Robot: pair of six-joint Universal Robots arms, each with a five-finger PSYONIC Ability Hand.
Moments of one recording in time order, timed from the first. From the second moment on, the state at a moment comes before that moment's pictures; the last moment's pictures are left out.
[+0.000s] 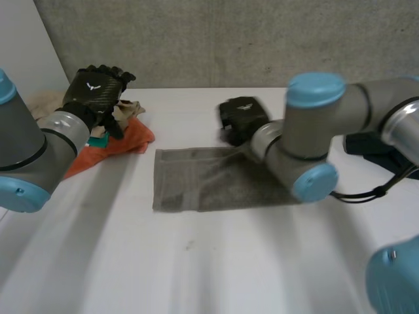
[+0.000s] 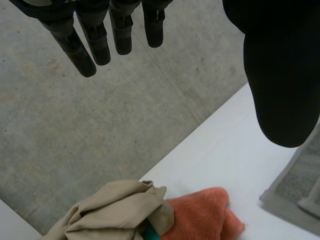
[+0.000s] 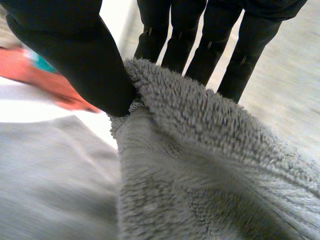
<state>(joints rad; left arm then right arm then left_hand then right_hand) 4.45 -1.96 -1.38 3.34 -1.40 3.50 2.17 -0.64 0.65 0.14 1.40 3.00 0.19 0.21 0.21 0.20 0.05 1.10 1.16 1.18 1.19 0.96</state>
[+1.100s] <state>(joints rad) 4.10 -2.60 -0.64 2.99 -1.66 3.65 2.11 -0.90 1.34 -0.07 1.53 2.78 0.19 0.21 0.21 0.20 0.05 0.39 0.37 0.39 0.39 0.22</state>
